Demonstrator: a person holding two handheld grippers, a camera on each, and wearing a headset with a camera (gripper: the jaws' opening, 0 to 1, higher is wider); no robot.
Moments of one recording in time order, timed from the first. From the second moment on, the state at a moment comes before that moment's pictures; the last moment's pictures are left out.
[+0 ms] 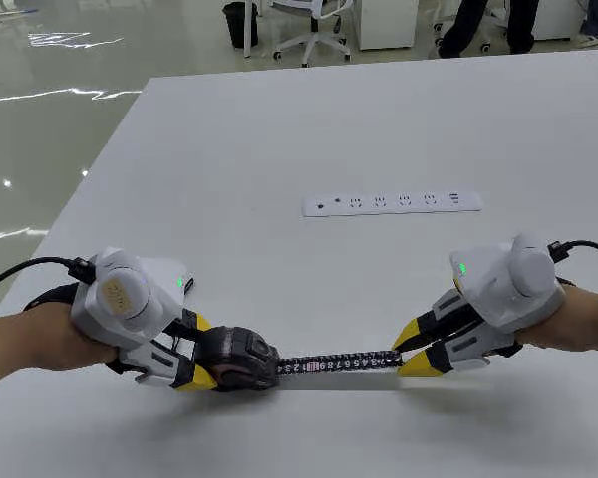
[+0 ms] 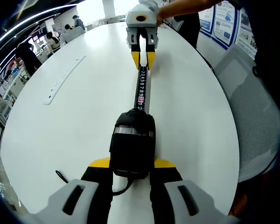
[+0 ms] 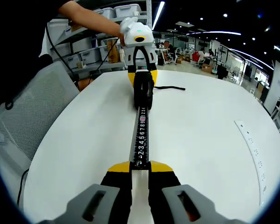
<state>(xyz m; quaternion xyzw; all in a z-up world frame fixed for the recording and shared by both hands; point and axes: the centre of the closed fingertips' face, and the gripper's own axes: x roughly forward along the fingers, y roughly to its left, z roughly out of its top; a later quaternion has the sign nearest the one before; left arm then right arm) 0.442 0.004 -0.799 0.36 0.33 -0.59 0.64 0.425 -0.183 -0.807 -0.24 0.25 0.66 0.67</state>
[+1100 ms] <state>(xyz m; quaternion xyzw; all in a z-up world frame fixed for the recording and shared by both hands) 0.443 0.005 -0.800 0.36 0.33 -0.58 0.64 0.423 -0.197 -0.804 -0.24 0.26 0.65 0.67</state>
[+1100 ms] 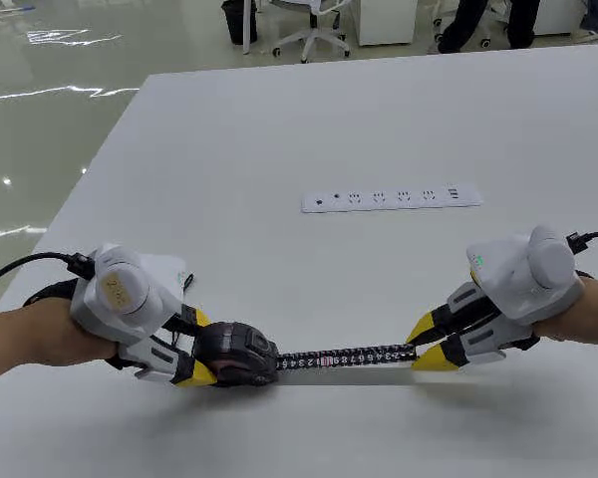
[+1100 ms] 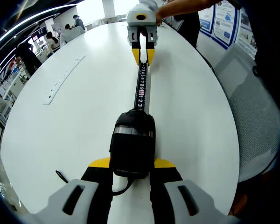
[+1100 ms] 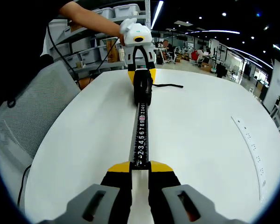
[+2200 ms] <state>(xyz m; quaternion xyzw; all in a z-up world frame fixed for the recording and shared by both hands) 0.439 0.002 -0.799 0.36 0.33 -0.59 0.64 0.421 -0.215 -0.805 -0.25 0.26 0.65 0.67</state>
